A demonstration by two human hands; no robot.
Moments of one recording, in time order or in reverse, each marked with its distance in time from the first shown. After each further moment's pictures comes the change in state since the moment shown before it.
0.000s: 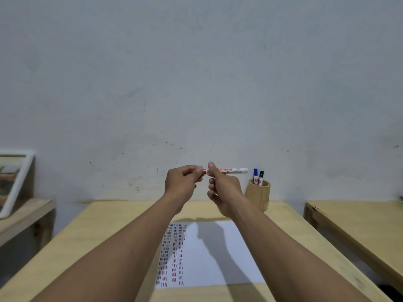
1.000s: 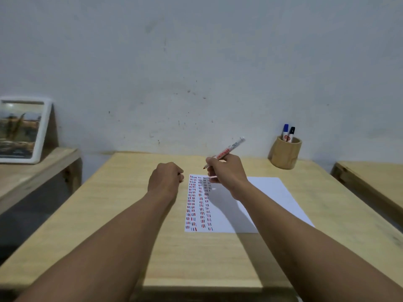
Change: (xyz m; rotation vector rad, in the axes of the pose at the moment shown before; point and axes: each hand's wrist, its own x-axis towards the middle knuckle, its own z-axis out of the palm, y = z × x) left_hand -0.010 -0.110 -0.108 0.944 0.048 -0.089; right_hand 0.017 0.103 0.022 -0.463 -0.079 -0.107
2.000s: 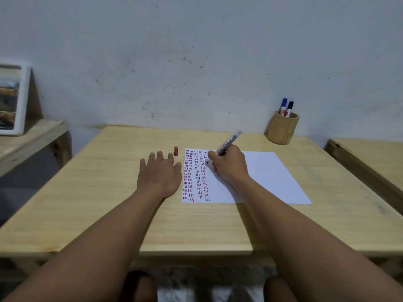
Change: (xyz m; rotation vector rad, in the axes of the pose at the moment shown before) left_hand -0.044 -0.025 0.013 0.473 -0.190 0.080; right_hand -0.012 0.050 -0.008 -0.417 0.113 -0.052
